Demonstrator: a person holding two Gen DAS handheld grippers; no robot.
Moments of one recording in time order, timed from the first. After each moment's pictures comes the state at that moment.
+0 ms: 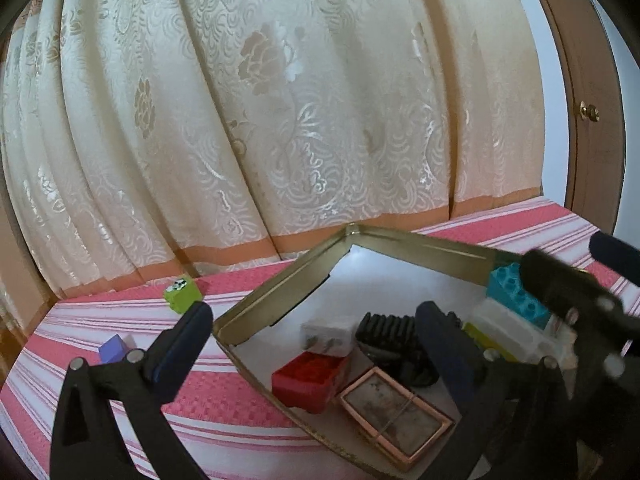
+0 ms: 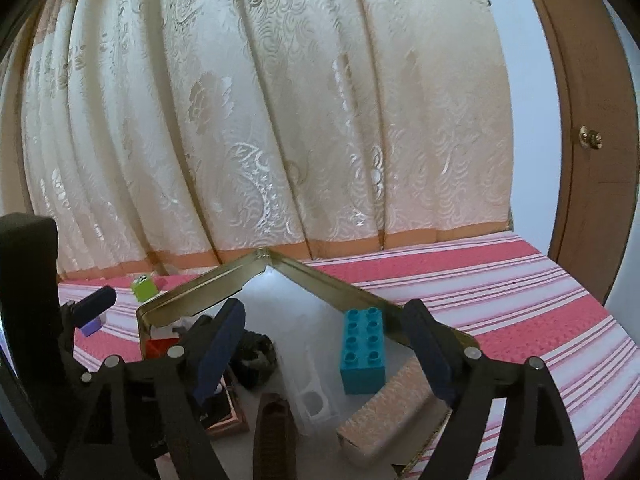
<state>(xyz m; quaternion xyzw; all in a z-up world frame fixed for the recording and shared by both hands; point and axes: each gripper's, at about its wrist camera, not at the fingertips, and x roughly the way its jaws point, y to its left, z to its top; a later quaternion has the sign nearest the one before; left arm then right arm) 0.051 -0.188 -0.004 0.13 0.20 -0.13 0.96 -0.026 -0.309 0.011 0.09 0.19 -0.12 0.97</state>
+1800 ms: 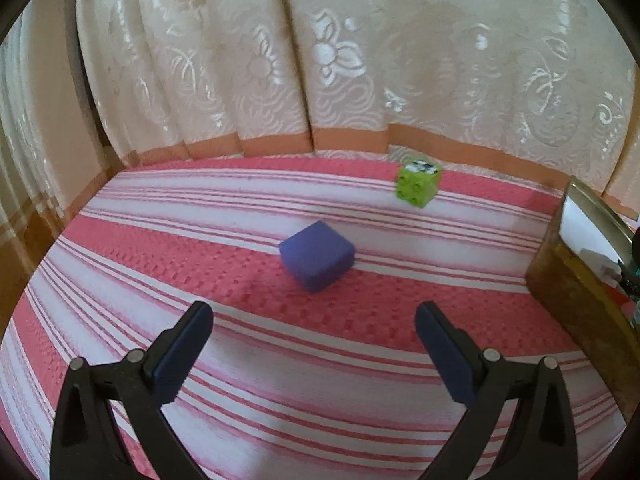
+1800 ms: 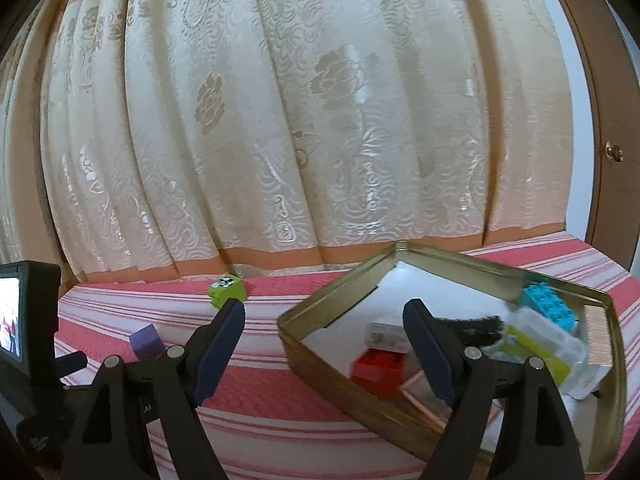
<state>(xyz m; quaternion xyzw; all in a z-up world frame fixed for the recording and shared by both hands) 0.137 0.049 -0.040 0.03 0.37 -0.01 0.93 0.040 -0.135 0.003 0.08 0.18 -0.11 0.97</state>
